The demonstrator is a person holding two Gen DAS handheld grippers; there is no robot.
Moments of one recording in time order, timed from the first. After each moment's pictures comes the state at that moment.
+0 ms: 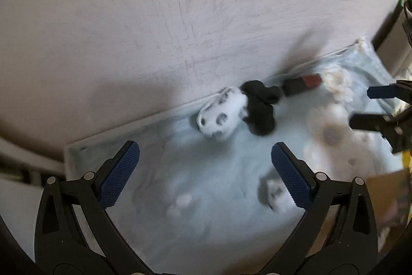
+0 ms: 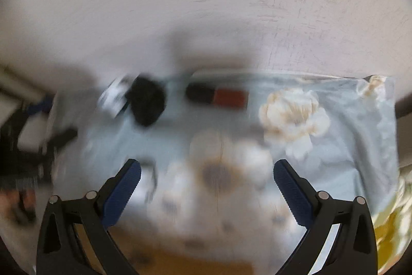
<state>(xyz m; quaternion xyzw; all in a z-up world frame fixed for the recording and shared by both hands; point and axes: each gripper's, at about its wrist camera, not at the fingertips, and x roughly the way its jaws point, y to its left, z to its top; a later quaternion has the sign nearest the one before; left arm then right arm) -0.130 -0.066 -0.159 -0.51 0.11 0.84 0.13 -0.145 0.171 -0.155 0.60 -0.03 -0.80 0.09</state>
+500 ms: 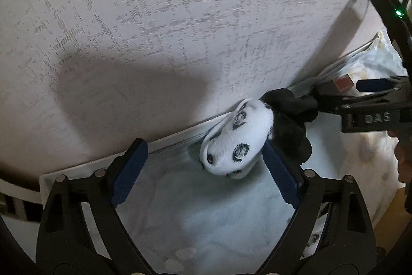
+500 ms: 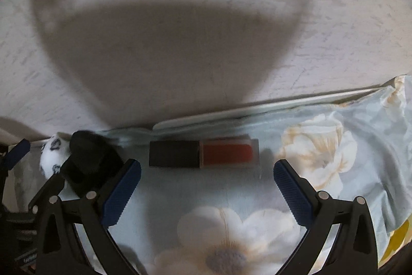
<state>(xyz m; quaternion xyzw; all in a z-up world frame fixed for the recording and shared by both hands) -0.164 -0.055 -0.207 -0.48 0.13 0.86 0.14 -0.192 0.147 -0.207 0.57 -0.03 -0.82 0.00</state>
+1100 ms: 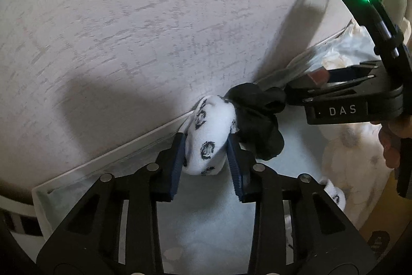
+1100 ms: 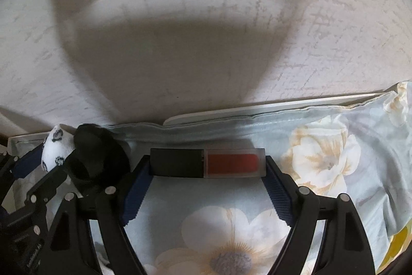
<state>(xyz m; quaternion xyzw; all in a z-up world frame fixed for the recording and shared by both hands) -0.156 -0.050 -0.204 -0.47 0.13 0.85 0.21 -0.186 0.142 -0.198 0.57 -0.03 -0.82 0.03</state>
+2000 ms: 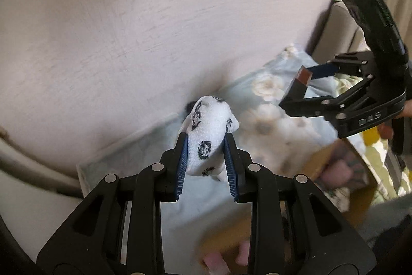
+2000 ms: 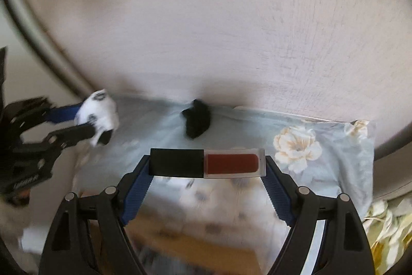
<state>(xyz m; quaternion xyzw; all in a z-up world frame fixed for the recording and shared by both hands) -0.037 -0.059 -0.044 -0.44 0.13 0.85 0.25 -0.039 0.159 -0.028 0.51 0.04 -0.83 0.23</state>
